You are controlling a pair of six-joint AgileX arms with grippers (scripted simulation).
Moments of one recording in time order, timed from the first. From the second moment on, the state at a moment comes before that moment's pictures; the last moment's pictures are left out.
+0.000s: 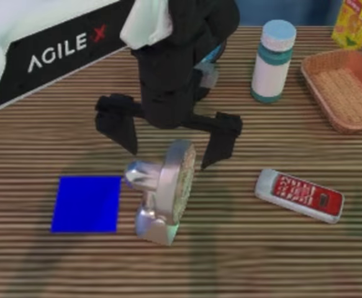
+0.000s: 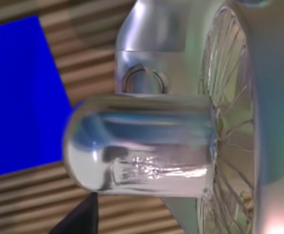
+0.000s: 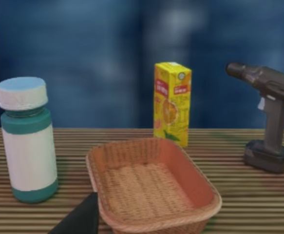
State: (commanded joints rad) left arm -0.71 2.05 1.84 -1.36 0.00 -0.42; right arm 0.00 0.00 0.00 0.00 0.00 0.00
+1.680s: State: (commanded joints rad) left arm -0.71 2.05 1.76 -1.29 0.00 -0.42; right arm 0.00 0.00 0.00 0.00 0.00 0.00
